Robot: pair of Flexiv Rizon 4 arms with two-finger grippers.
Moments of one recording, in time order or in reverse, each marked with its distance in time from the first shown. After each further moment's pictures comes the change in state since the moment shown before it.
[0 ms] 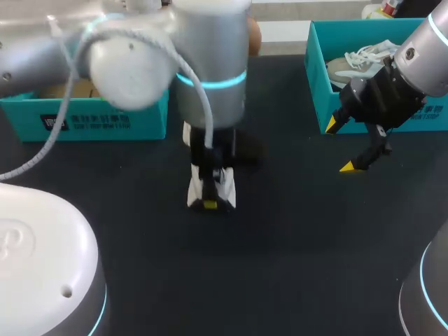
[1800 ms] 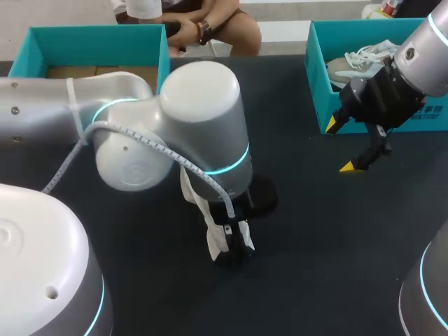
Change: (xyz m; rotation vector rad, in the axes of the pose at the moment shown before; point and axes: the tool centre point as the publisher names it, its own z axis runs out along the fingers) left arm 0.023 -0.055 0.091 0.175 -0.161 -0.250; right arm 0.000 0.000 0.000 0.000 0.000 0.000
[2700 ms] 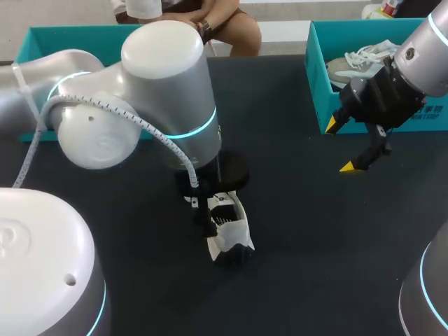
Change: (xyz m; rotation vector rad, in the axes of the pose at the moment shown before) left arm -0.039 0.039 -0.048 -0.021 0.000 0.111; right arm 0.000 0.000 0.000 0.000 0.000 0.000
